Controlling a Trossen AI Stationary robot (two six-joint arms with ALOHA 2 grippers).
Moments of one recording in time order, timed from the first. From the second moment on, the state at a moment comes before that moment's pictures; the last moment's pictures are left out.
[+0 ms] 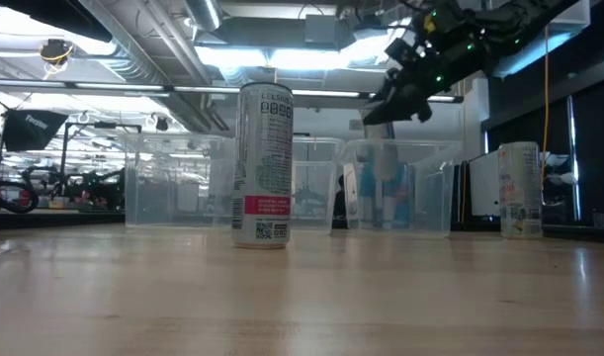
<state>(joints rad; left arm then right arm) -0.93 1.12 0.87 -1.06 -1.11 -0.91 -0.55 1.28 0.84 0.04 -0.19 -0.74</state>
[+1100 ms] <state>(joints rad) -0.93 1.12 0.87 -1.06 -1.15 -0.91 -0.77 1.23 0.67 0.14 -0.38 -0.56</state>
